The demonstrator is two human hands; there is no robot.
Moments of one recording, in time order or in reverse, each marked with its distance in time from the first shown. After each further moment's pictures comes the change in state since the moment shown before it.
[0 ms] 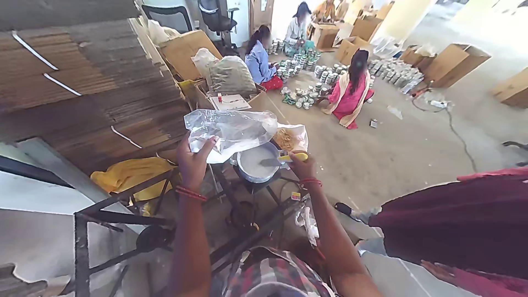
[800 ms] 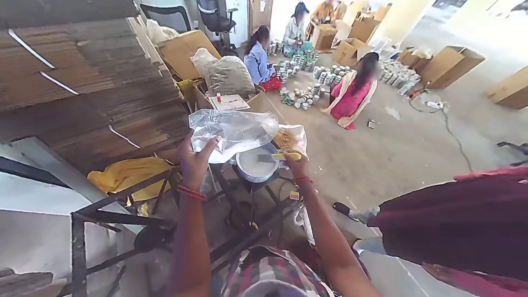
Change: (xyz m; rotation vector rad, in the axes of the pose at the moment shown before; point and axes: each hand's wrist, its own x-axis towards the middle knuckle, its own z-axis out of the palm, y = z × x) left_hand -0.004 0.006 0.003 -0.044 -0.041 0.014; right_hand 0.001 0.010 0.017 0.098 0.000 -0.043
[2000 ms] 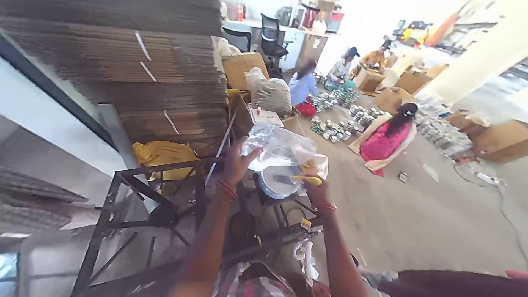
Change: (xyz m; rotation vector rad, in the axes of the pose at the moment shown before) left_hand -0.006 0.011 0.003 0.063 -0.011 -0.090; right_hand 0.008 -0.016 0.001 -0.100 -0.232 -0.085
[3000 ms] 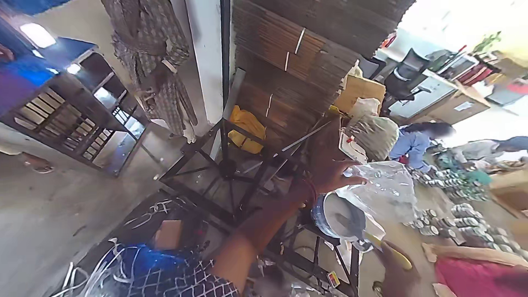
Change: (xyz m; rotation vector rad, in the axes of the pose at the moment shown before) left_hand 0.008 -0.006 -0.006 -0.093 -0.066 0.076; right_hand -0.011 -0.019 -0.014 -0.049 -0.050 -0.101
